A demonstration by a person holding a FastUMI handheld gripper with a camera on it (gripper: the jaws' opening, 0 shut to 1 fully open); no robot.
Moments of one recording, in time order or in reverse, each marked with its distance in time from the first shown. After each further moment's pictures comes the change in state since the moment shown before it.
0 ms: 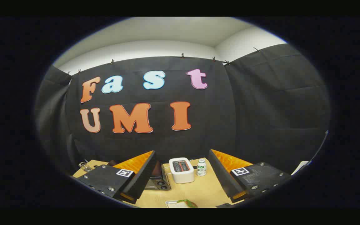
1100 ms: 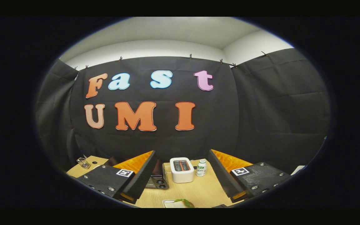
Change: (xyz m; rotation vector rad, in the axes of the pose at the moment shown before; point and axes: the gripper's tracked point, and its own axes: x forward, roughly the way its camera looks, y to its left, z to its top) arm -0.010 0.009 -0.002 -0.058 0.019 0.011
